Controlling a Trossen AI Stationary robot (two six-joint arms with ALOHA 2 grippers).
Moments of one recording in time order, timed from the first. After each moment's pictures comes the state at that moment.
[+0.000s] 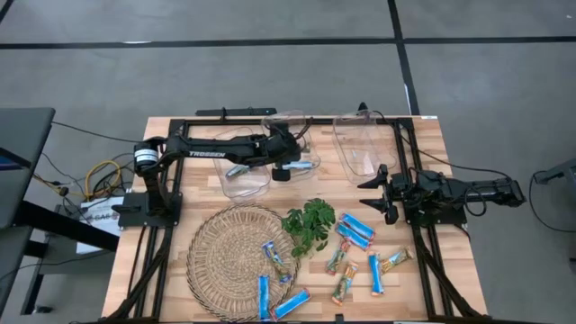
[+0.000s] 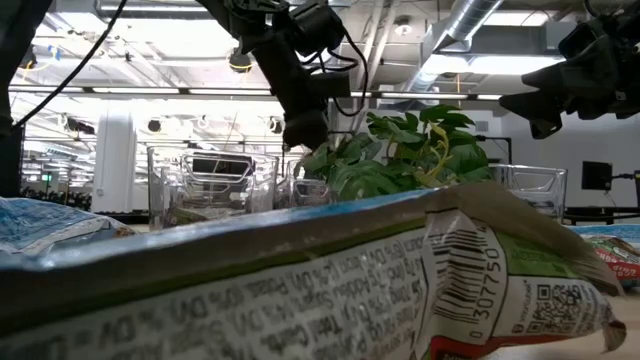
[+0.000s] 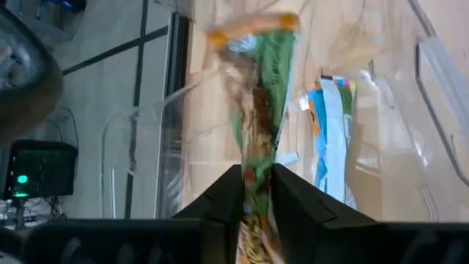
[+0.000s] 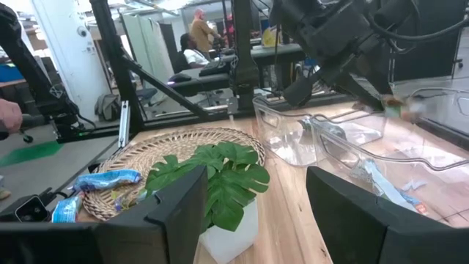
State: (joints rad) left arm 0.23 1.84 1.37 -0.38 -0.39 0.48; right arm 0.04 0.05 0.01 0.01 0.00 0.11
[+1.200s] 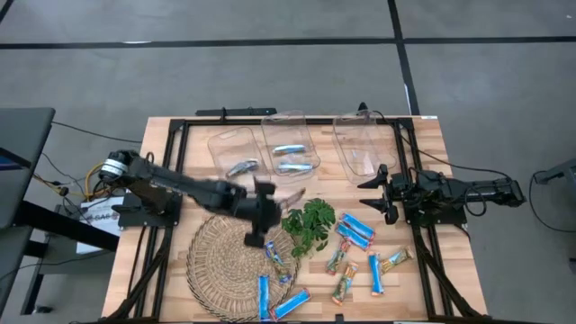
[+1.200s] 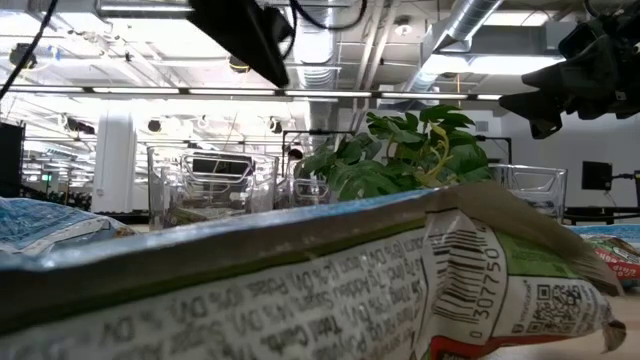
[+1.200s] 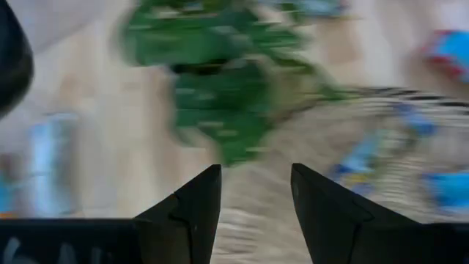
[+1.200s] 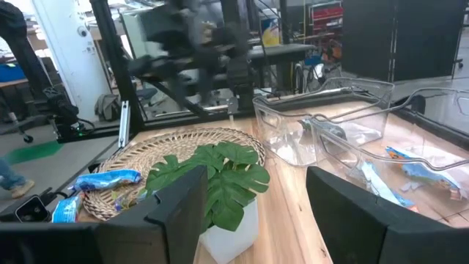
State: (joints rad) left arm -0.27 1.59 1.27 -0.63 -0.16 0.02; right arm 0.04 0.06 0.01 0.01 0.00 0.11
